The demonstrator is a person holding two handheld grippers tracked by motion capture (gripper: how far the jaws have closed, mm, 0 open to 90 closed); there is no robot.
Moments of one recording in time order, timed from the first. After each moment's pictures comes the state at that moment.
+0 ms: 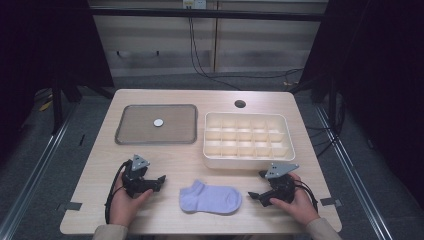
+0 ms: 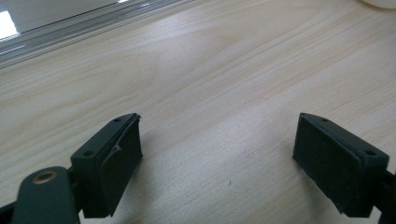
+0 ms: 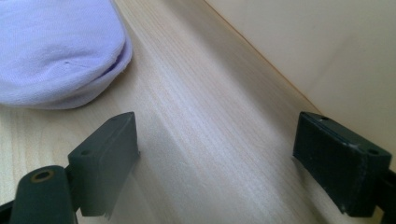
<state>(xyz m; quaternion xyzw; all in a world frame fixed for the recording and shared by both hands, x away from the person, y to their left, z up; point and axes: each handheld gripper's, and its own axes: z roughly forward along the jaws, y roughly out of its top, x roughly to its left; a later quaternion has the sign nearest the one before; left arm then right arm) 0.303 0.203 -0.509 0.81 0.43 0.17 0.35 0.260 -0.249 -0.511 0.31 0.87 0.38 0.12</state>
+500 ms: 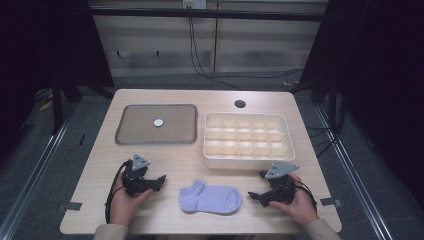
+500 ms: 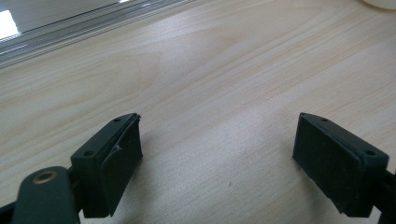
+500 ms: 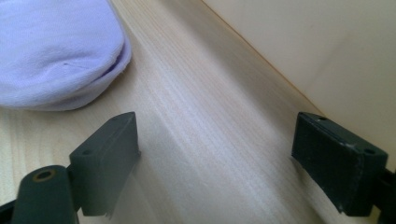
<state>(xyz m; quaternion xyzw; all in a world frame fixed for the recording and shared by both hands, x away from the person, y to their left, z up) 0.304 0.201 -0.508 0.81 0.43 0.18 0.35 0.257 -0.248 -0.511 0.31 0.86 0.38 0.12</state>
